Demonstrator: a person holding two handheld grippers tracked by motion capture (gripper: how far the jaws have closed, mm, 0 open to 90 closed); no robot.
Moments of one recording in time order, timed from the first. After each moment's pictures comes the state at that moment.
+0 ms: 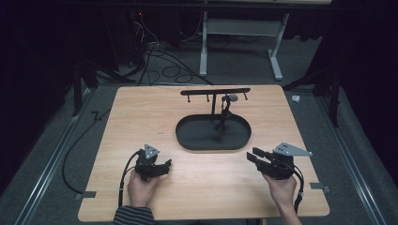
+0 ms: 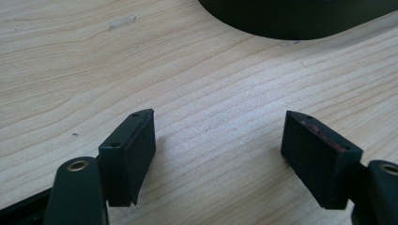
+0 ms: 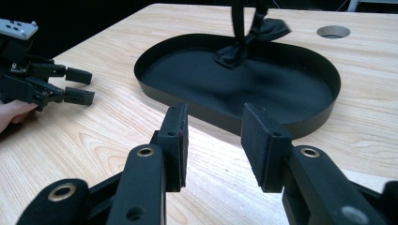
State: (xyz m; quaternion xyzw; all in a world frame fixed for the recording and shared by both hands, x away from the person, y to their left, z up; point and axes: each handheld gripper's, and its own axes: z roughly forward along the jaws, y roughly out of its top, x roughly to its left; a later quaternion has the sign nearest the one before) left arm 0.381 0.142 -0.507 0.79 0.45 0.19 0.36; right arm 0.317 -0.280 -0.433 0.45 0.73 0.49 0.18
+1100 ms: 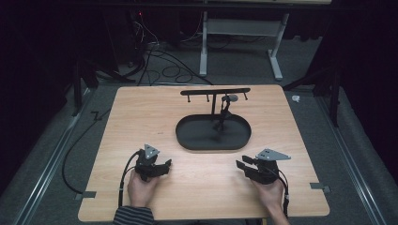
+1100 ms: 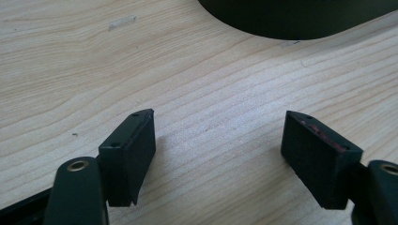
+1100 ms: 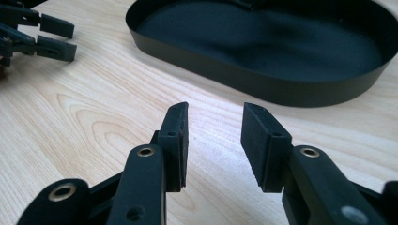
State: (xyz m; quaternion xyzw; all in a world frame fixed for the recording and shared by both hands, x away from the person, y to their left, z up) left arm 0.381 0.142 -0.507 0.79 0.45 0.19 0.36; right arm 0.325 -0.253 -0.474 0.45 0.76 0.44 0.16
